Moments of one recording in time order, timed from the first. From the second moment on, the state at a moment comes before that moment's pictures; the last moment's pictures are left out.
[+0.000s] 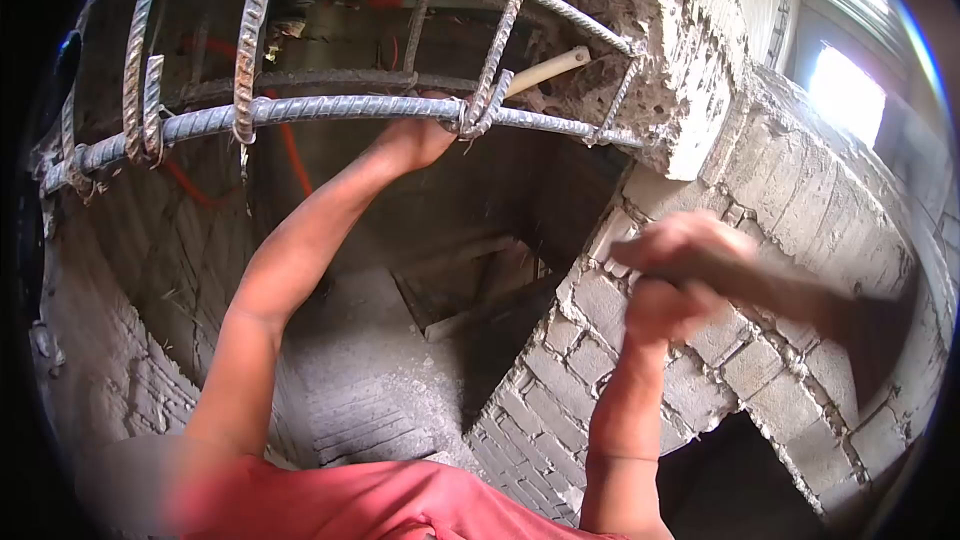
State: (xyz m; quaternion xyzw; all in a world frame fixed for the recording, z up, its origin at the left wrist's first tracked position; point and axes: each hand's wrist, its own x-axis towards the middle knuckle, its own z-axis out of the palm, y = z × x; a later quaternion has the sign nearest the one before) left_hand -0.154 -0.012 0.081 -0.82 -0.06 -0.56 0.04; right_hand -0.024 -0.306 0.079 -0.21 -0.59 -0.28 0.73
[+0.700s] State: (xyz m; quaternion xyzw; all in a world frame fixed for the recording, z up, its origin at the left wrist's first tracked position) left_hand -0.158 -0.013 0.076 -0.88 -0.06 -0.47 -0.07; right_hand -0.028 -0.286 0.089 -0.06 -0.65 -0.36 0.67
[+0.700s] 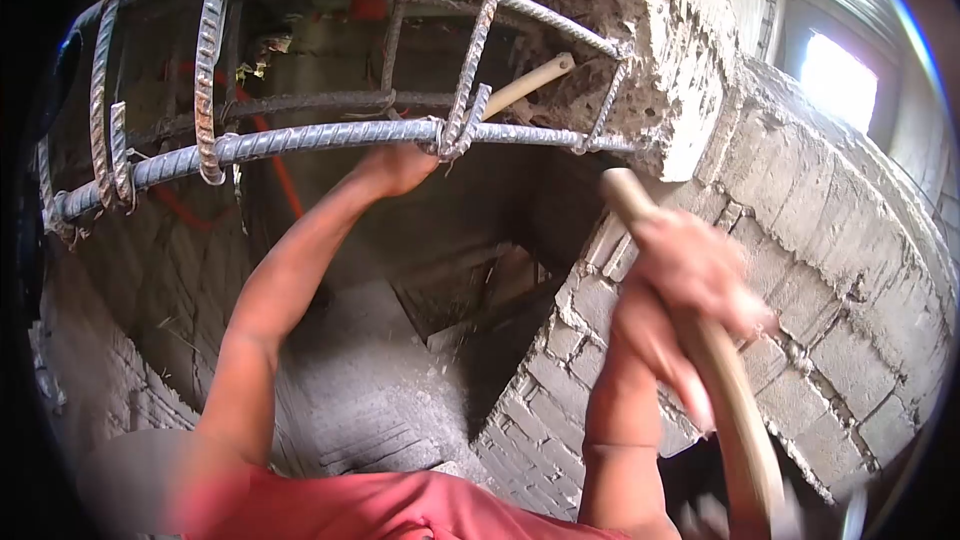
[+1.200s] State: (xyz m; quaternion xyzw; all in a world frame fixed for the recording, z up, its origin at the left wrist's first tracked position) left_hand -0.161 -0.045 0.076 -0.88 -0.16 -0.42 -0.17; right_hand 0.000 -0.220 0.044 -0.16 -0.61 -0.24 0.74
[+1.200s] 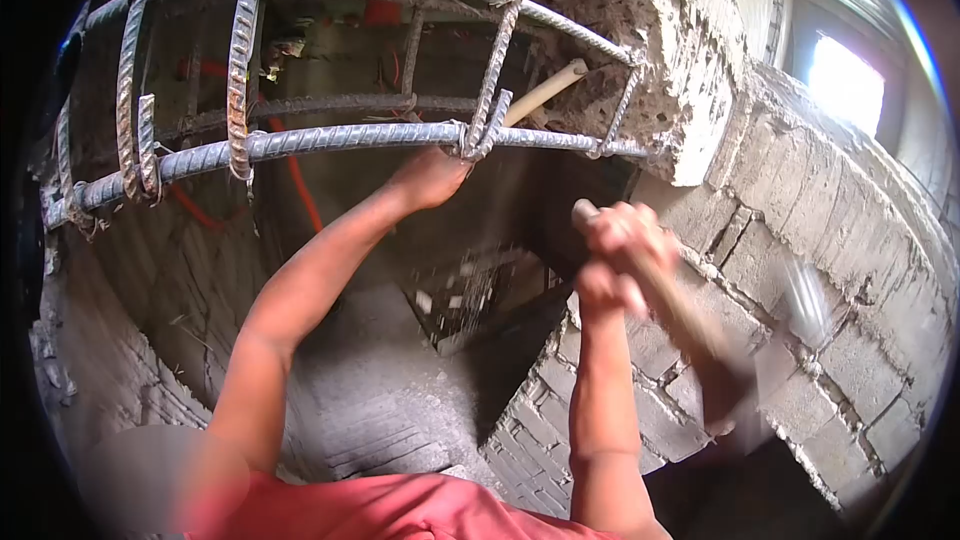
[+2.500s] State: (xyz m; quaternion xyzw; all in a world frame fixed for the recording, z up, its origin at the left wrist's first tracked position) left_hand -0.050 -0.069 0.019 -0.64 0.00 -0.51 -0.58; right_hand 0.001 -0.306 -0.142 -0.29 -0.55 0.09 0.78
